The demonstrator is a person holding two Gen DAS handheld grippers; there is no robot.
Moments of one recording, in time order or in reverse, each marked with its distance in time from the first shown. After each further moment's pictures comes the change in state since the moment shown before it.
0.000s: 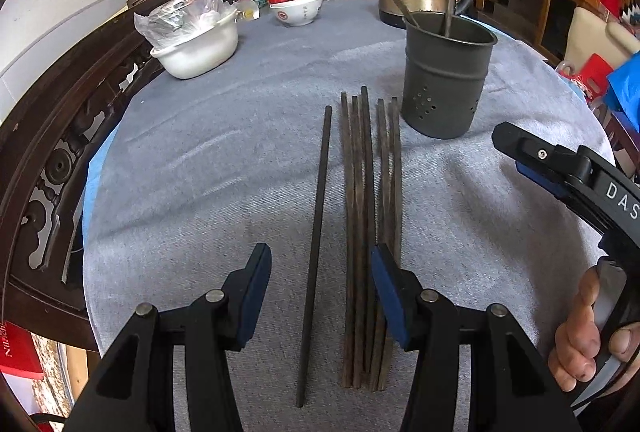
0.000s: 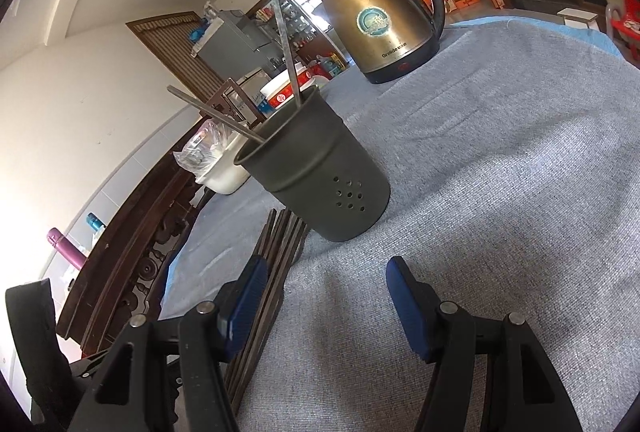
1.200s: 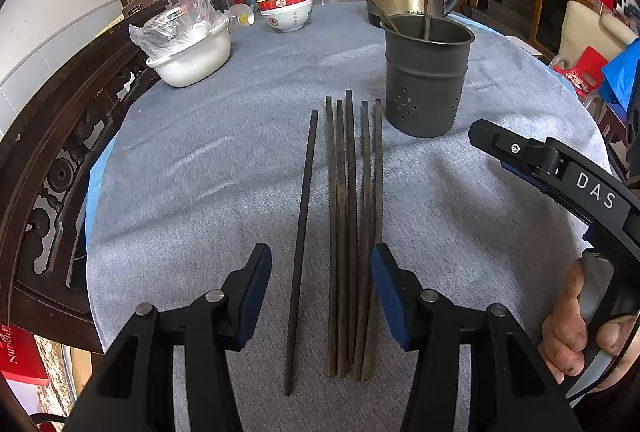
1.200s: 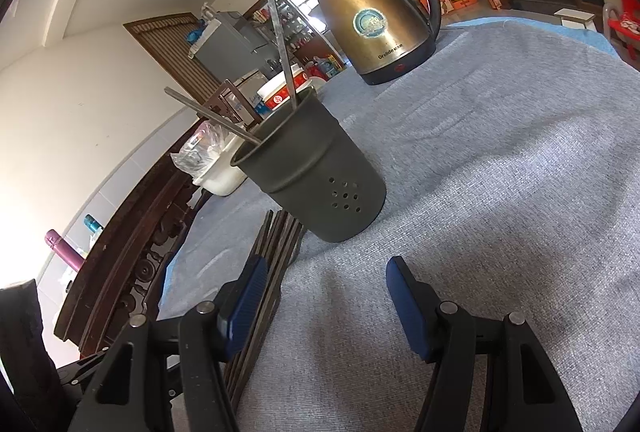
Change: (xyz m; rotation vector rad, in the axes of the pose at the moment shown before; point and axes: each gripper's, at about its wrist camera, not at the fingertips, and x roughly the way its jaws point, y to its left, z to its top) left arm -0.010 -0.010 -0.001 0.027 -0.007 0.003; right arm 0.000 -0.003 0.001 0.001 -0.001 -0.011
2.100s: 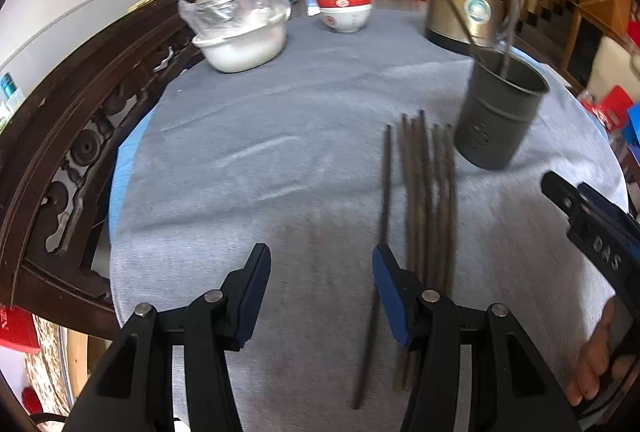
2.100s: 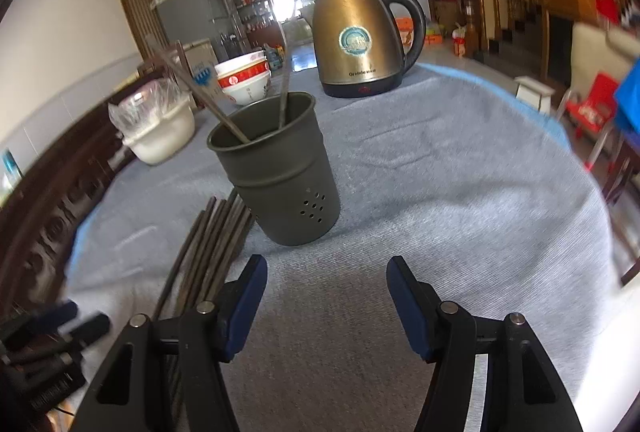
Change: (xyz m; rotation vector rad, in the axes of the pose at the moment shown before) left arm 0.003 0.061 0.011 -0.143 0.008 0.047; right arm -0.001 0.061 0.004 -0.269 0.011 -0.423
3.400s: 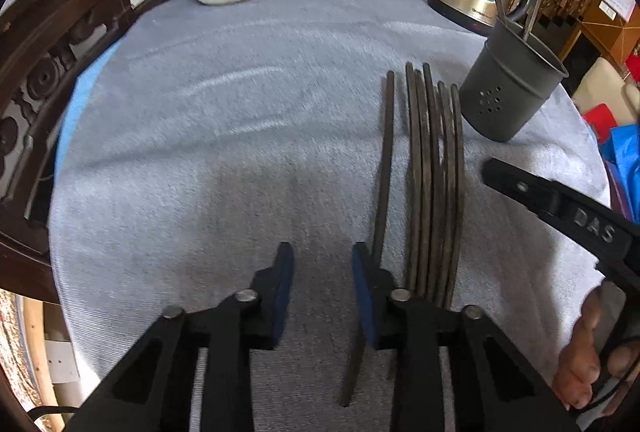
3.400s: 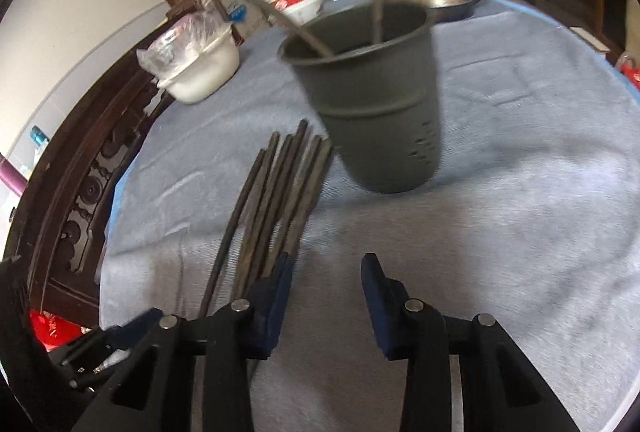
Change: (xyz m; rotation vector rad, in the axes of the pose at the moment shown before) left arm 0.046 0.013 -0.019 -0.097 0.165 -0.179; right arm 0.057 0.042 0.000 0.034 0.311 0.244
